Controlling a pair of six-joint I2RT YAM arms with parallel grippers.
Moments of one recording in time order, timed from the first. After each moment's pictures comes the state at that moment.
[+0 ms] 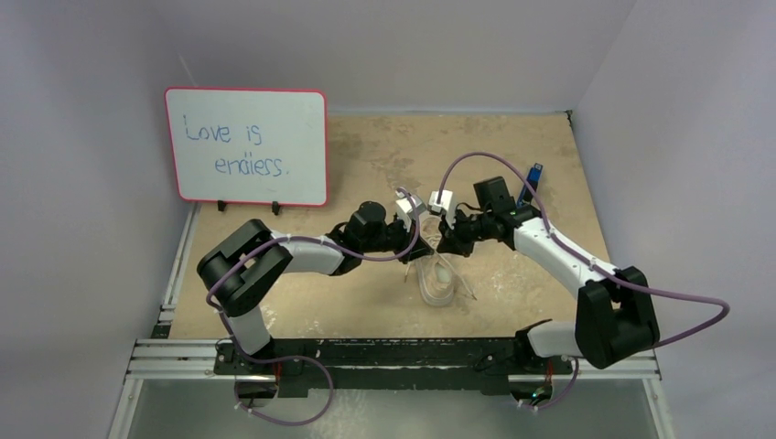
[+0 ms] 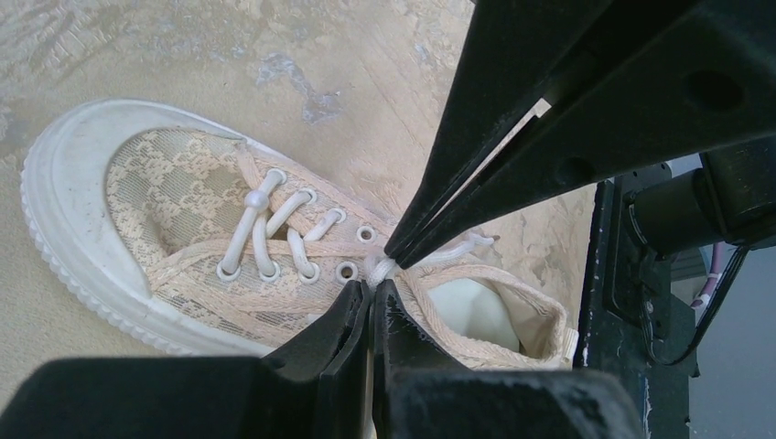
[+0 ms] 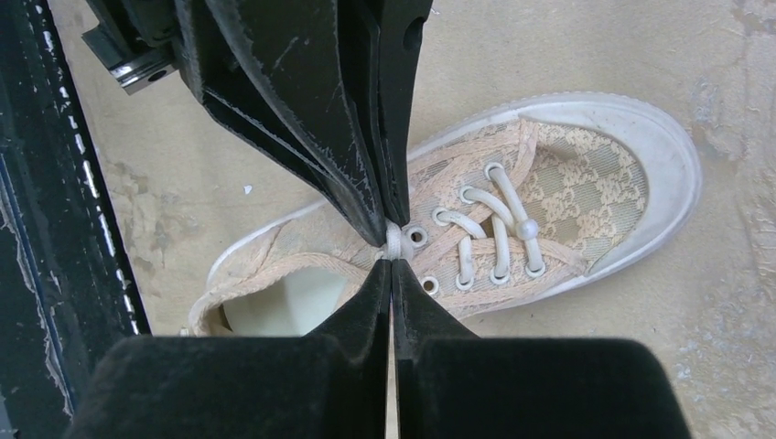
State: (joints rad) left arm -0.82 1.75 0.79 0.64 0.47 -0.31; right arm 0.37 1.35 0.84 -0.50 -0.69 -0.62
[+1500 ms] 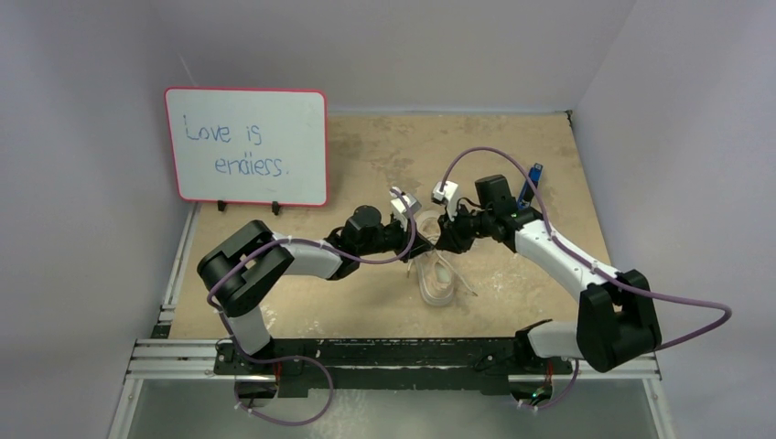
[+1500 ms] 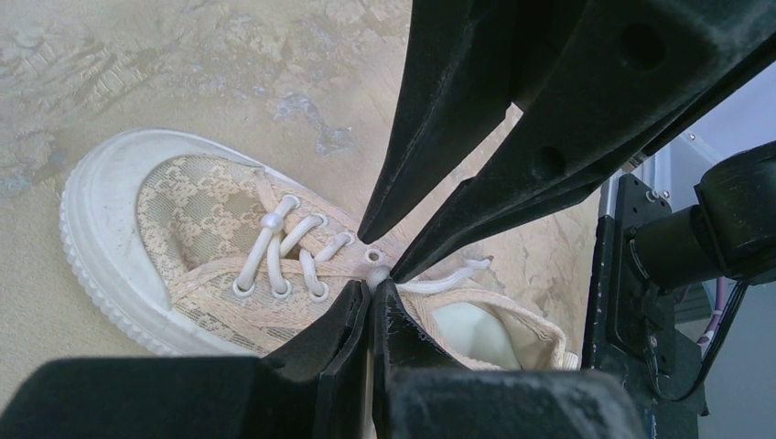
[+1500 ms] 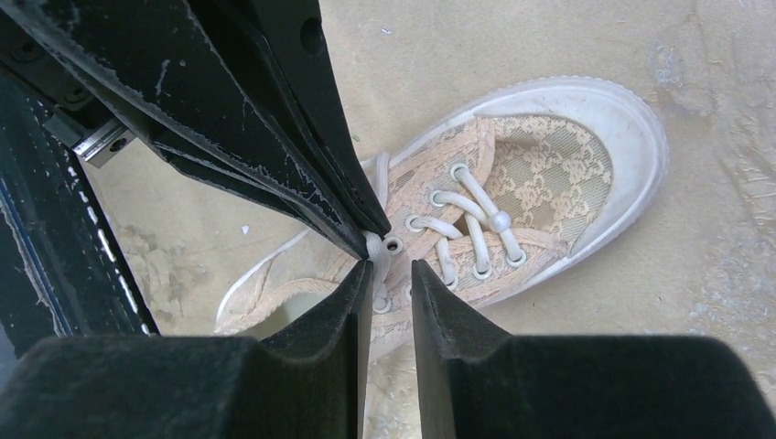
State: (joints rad) left arm -0.83 1.75 0.74 0.78 0.41 -0.36; right arm 0.37 1.32 0.82 -0.42 -0.62 -0.40
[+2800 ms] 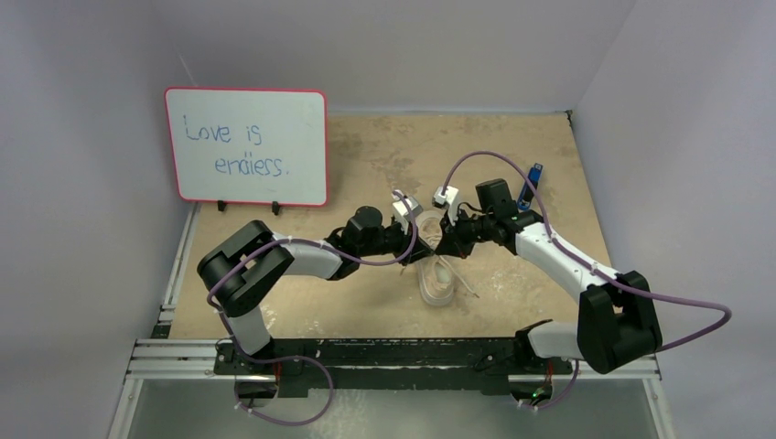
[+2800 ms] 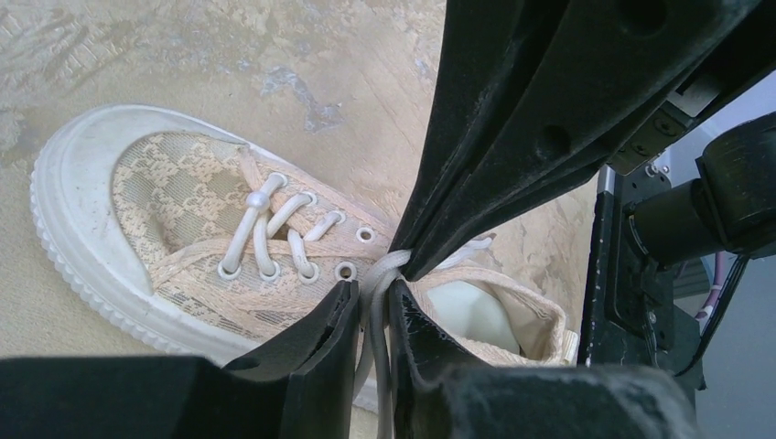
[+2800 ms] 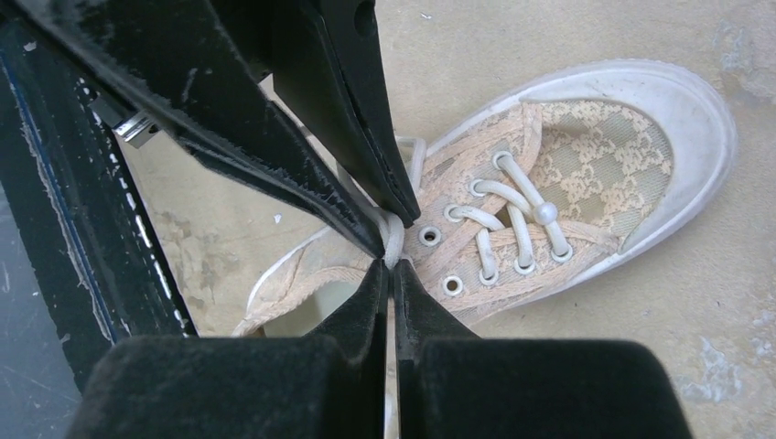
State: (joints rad) left arm -0.83 1.75 0.74 0.74 0.44 -0.33; right arm 0.37 1.32 0.80 -0.43 -0.68 -0.38
